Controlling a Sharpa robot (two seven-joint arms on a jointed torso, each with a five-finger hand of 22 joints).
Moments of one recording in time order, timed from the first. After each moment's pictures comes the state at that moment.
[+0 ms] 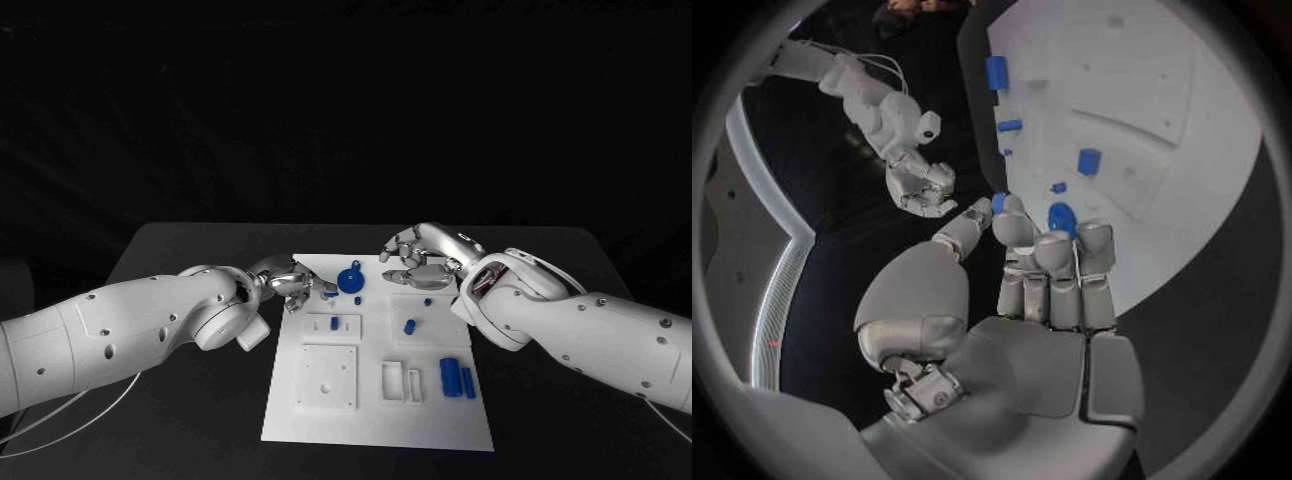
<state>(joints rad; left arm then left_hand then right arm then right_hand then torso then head) 1.32 -0.78 -0.16 1.39 -0.54 -0.13 -0.02 0.90 -0.04 0.54 -0.24 0.13 1.11 0.02 0.29 0.92 1.37 -0.09 1.02 0.64 1.19 -0.19 1.43 0.55 0.11 0.89 -0.12 1.25 1.07 1.20 -0.70 0.03 1.45 -1.33 -0.43 0.04 1.05 -0.22 0.66 -0.23 0.23 0.97 0.11 0.31 0.50 1.03 0.00 1.19 1.12 1.29 -0.11 1.17 1.05 0.16 1.24 -0.09 1.05 1.31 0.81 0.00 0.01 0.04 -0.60</state>
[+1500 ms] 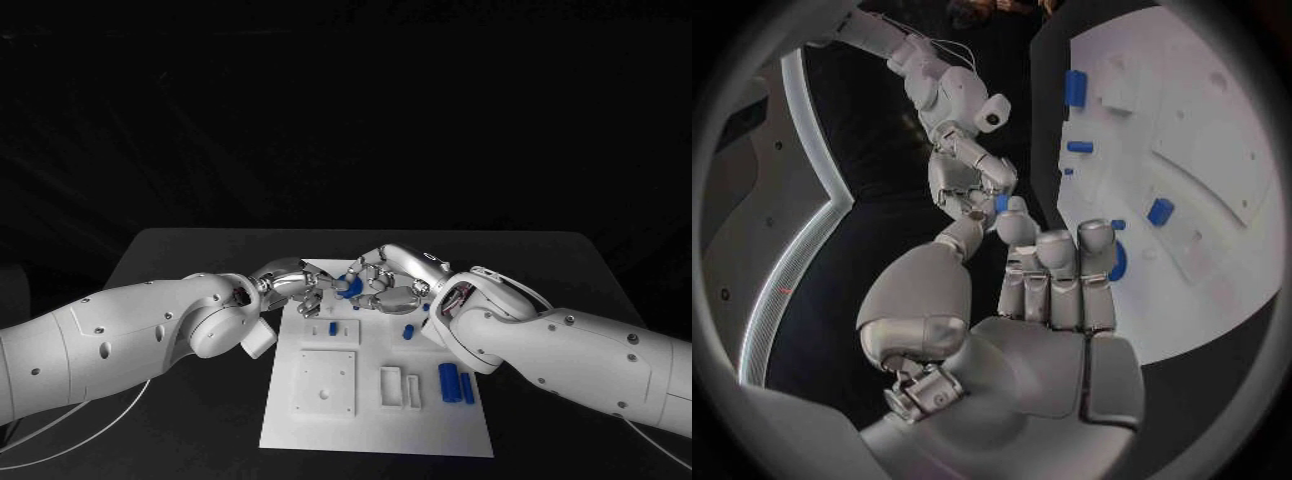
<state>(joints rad) 1.31 -0.78 -0.16 1.40 -0.39 -0.01 0.13 0.91 -0.01 0.53 -0.25 0.14 1.08 0.03 0.27 0.92 1.35 -0.08 1.03 0.65 1.16 -0.18 1.43 0.56 0.10 0.88 -0.11 1.25 1.08 1.20 -0.66 0.00 1.51 -1.33 -0.43 0.02 1.05 -0.22 0.66 -0.23 0.23 0.93 0.11 0.27 0.48 1.02 0.02 1.19 1.12 1.29 -0.09 1.17 1.06 0.16 1.24 -0.09 1.04 1.31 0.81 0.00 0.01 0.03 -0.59</state>
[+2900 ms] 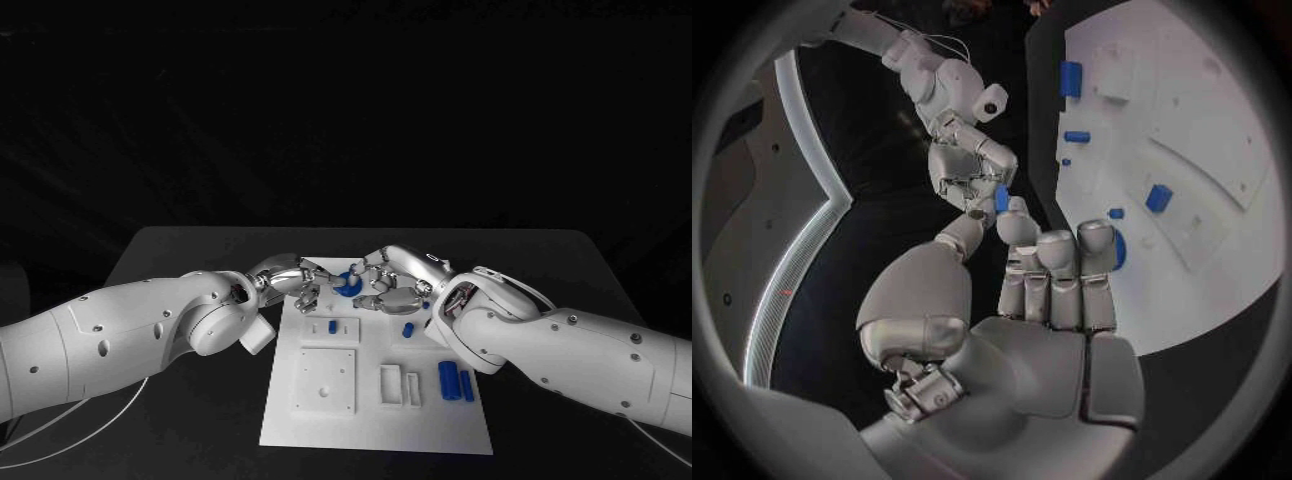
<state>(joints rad) 1.31 -0.78 -0.16 1.40 -0.39 -0.04 0.14 0.91 -0.01 0.53 -0.25 0.14 1.08 0.03 0.26 0.93 1.35 -0.08 1.03 0.65 1.16 -0.18 1.44 0.56 0.10 0.88 -0.11 1.25 1.08 1.20 -0.67 -0.01 1.51 -1.32 -0.43 0.01 1.06 -0.21 0.65 -0.24 0.23 0.93 0.12 0.29 0.49 1.02 0.02 1.19 1.12 1.29 -0.09 1.17 1.06 0.16 1.24 -0.09 1.04 1.31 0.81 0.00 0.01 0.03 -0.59</state>
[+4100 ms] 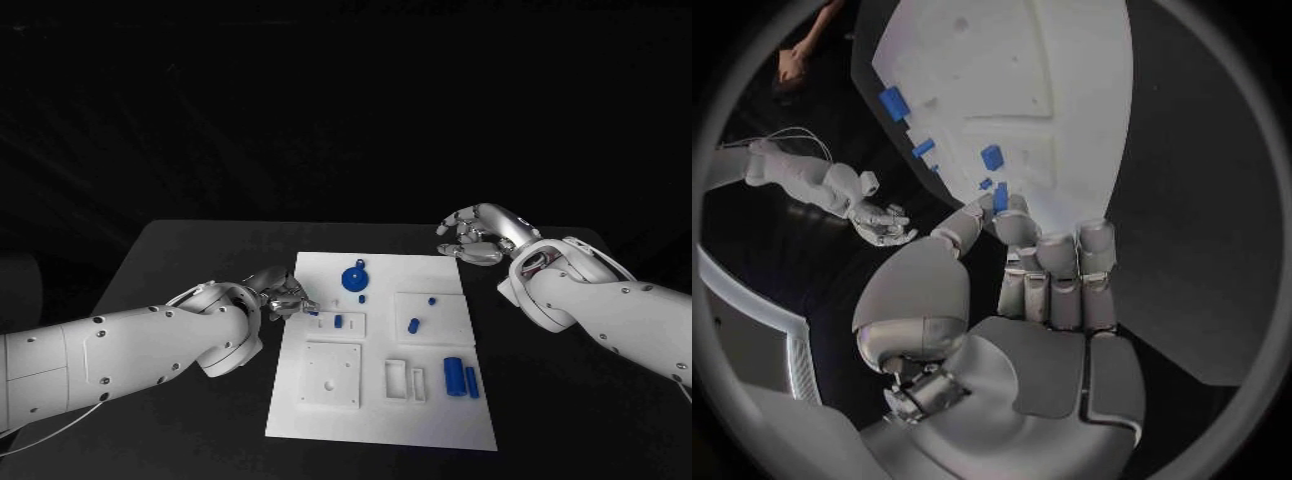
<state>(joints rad) 1.31 -0.81 -0.24 1.51 -1.03 -0.45 -0.33 0.97 -0.06 0.55 -0.23 0.28 1.18 0.00 0.28 0.91 1.38 -0.10 1.02 0.63 1.19 -0.18 1.43 0.55 0.10 0.92 -0.13 1.25 1.08 1.20 -0.78 0.08 1.29 -1.30 -0.49 0.03 1.06 -0.22 0.65 -0.23 0.29 0.93 0.12 0.28 0.48 1.02 0.02 1.19 1.11 1.29 -0.09 1.17 1.06 0.16 1.24 -0.09 1.04 1.31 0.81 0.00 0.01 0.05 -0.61</state>
